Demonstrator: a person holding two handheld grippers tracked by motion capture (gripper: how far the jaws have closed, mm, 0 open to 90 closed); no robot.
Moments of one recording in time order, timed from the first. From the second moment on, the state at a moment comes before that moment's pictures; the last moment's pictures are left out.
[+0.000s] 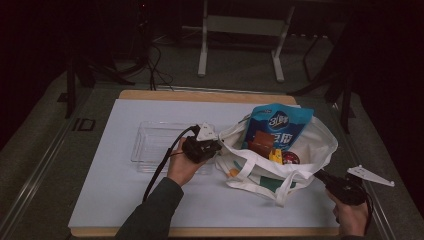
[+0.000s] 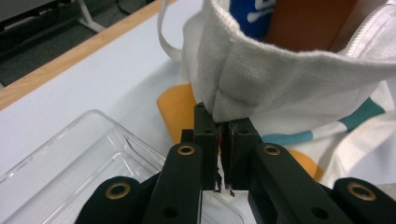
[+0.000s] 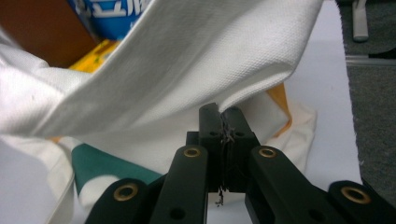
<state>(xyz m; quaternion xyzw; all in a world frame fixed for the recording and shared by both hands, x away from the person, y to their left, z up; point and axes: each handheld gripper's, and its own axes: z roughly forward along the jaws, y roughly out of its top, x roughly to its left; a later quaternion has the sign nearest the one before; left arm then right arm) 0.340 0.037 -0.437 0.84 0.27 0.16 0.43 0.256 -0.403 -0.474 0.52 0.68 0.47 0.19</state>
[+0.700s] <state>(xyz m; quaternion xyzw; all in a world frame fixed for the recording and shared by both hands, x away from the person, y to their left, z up) 0.337 0.014 -0.469 0.87 0.28 0.16 0.37 0.260 -0.397 -0.515 0.55 0.72 0.39 0.18</state>
